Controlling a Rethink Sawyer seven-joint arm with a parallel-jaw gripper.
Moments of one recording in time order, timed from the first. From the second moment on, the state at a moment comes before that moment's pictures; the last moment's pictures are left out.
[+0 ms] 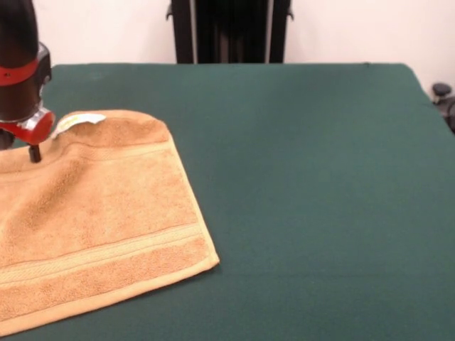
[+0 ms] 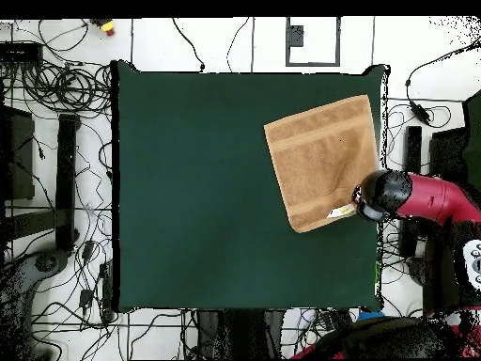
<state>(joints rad) -0.70 -0.33 0.18 1.16 -0.64 0.88 1.93</state>
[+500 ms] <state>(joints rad) -0.76 -0.31 0.20 1.10 -0.64 0.90 1.78</state>
